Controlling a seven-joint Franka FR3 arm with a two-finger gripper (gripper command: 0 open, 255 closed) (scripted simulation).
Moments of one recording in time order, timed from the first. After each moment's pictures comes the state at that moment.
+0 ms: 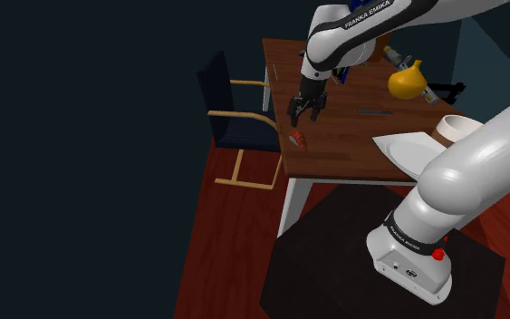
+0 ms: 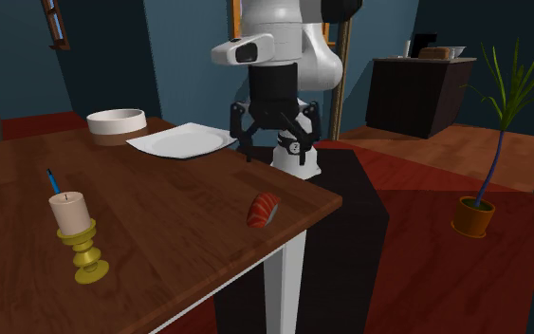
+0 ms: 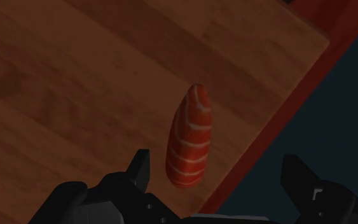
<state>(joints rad) -0.13 -0.27 0.02 -2.51 0.06 2.22 0.01</state>
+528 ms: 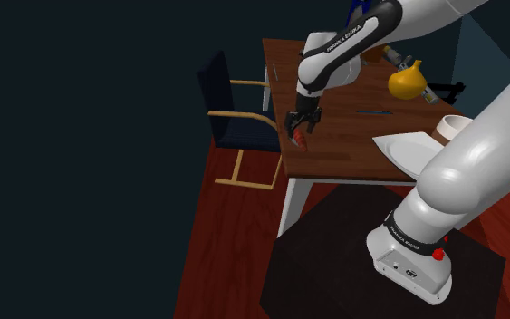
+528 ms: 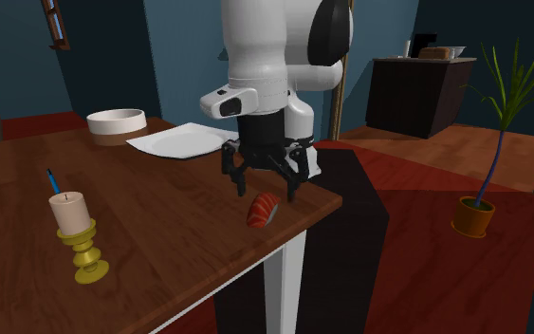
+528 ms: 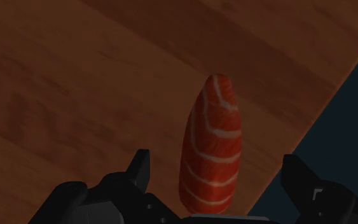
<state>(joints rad) -0.15 -0.09 0.00 -2.51 0.06 2.37 0.02</state>
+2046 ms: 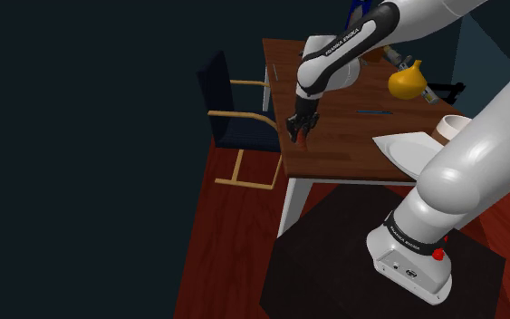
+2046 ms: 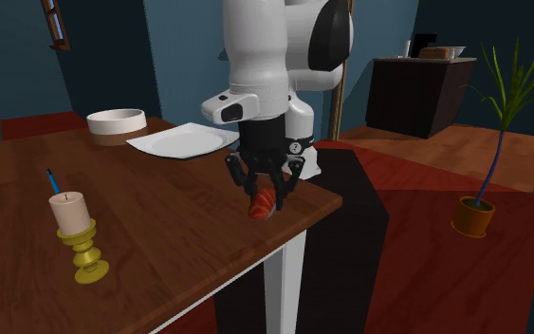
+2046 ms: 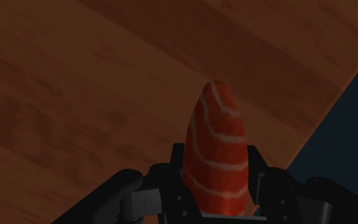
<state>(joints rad) -0.14 -0.08 0.00 -2.52 0.07 2.39 0.02</state>
